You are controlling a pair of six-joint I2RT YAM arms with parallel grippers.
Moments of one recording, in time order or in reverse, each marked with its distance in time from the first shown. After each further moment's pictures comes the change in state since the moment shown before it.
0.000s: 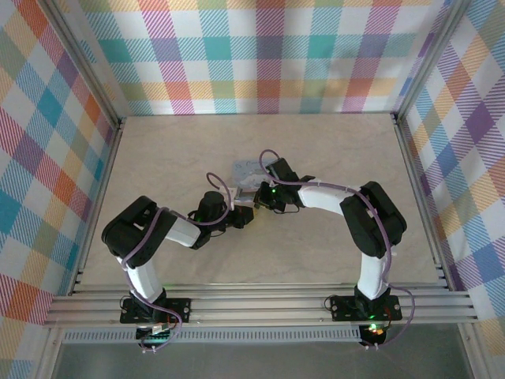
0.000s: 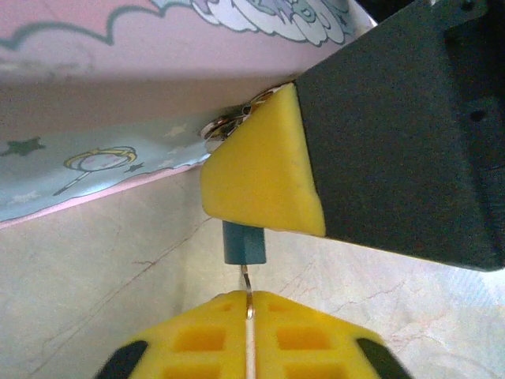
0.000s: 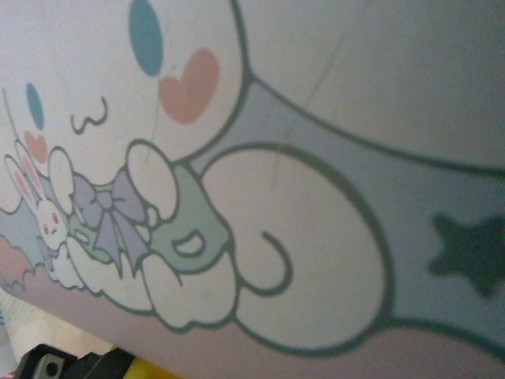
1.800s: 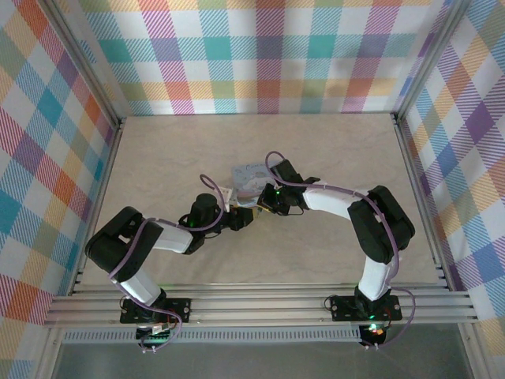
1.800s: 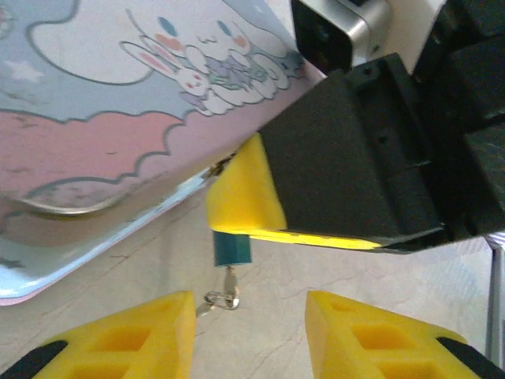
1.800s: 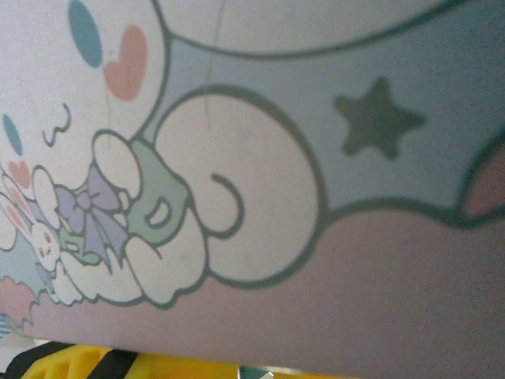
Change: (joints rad) left arm -0.008 -0.132 -0.079 0.013 0.011 0.048; right arm -0.002 -0.071 -0.047 -0.049 -0.012 0.083
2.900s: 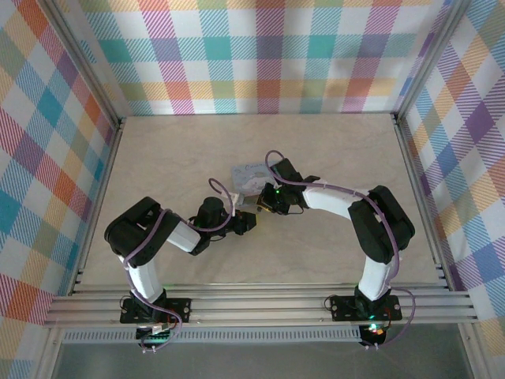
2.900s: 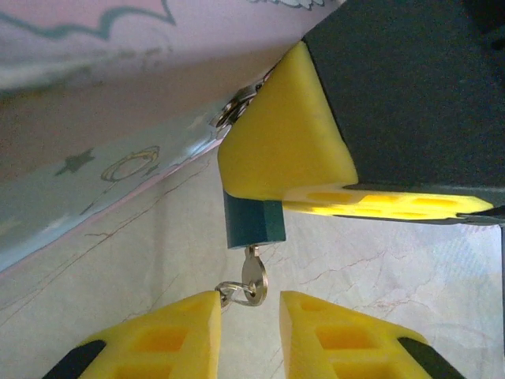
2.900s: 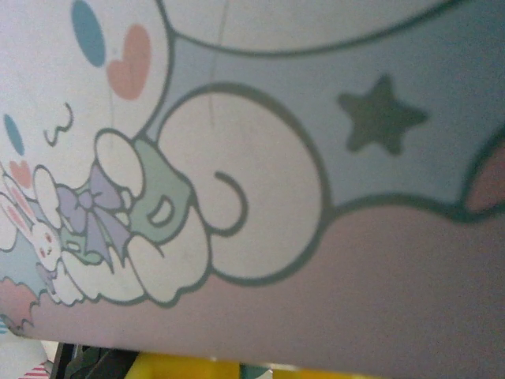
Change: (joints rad) left arm -0.026 0.166 0.021 0.112 0.016 -0.004; right arm 0.000 0.000 0.019 -0.027 -0.012 0.000
